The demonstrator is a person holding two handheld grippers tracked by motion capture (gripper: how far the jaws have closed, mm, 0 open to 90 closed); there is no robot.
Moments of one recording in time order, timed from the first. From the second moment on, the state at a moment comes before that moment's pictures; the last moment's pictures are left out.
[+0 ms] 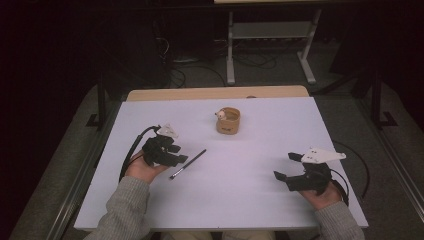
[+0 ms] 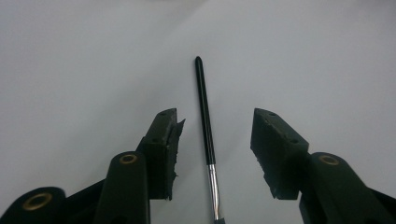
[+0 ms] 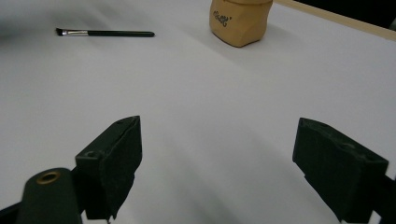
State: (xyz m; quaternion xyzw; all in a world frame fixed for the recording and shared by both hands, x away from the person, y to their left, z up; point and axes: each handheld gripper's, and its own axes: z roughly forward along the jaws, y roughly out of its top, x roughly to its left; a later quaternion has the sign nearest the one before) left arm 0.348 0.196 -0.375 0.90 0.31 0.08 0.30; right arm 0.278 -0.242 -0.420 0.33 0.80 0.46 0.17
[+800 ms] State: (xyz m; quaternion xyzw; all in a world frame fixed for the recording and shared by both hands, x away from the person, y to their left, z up) left arm 0.365 0.171 -0.413 0.92 0.33 0.05 0.21; right arm 0.280 -0.233 -0.418 0.31 0.82 0.46 0.15
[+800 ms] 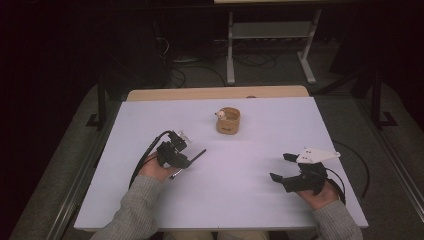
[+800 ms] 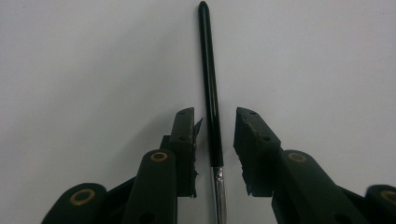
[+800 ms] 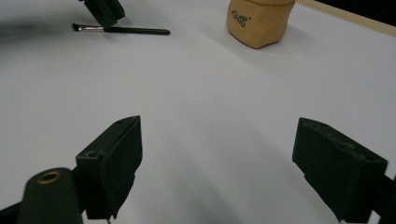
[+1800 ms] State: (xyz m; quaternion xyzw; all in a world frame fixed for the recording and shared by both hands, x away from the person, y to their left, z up) left arm 0.361 0.171 -0.421 0.92 0.33 0.05 0.19; right arm 0.281 -0.223 -0.424 0.31 0.83 0.45 0.13
